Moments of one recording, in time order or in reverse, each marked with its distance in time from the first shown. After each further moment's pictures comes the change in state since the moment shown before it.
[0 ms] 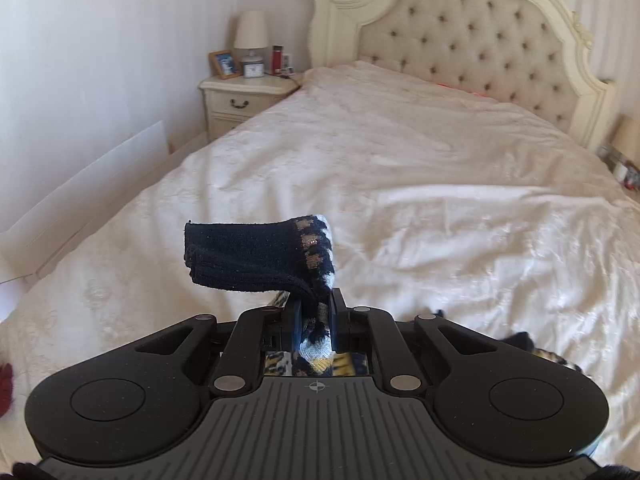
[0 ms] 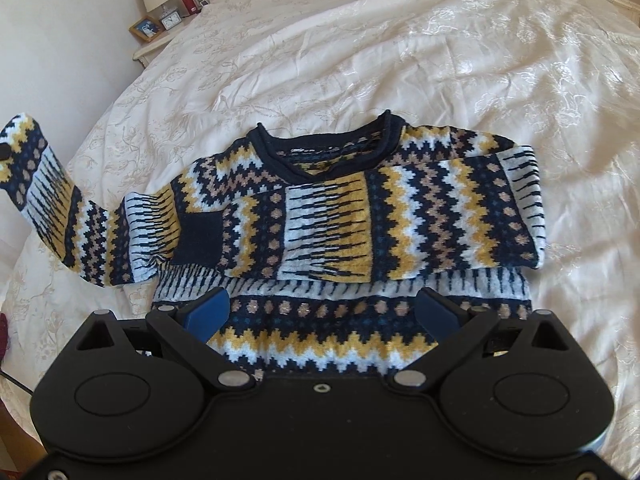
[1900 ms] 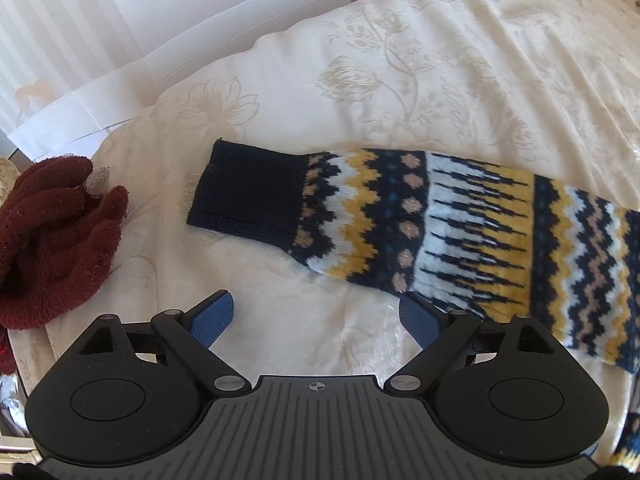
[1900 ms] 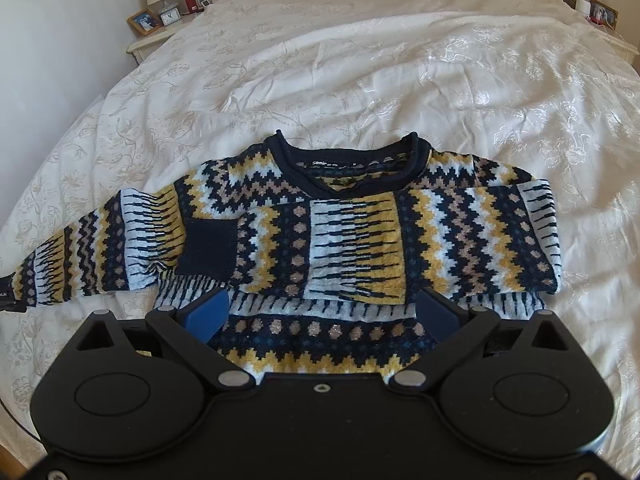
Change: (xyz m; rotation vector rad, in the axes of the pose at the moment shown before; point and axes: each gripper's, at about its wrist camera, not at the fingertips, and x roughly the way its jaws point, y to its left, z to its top) left arm 0.099 0.253 -0.113 -0.274 0.396 0.435; right arm 0.024 0.080 -0.003 -0.092 -0.047 -0.098
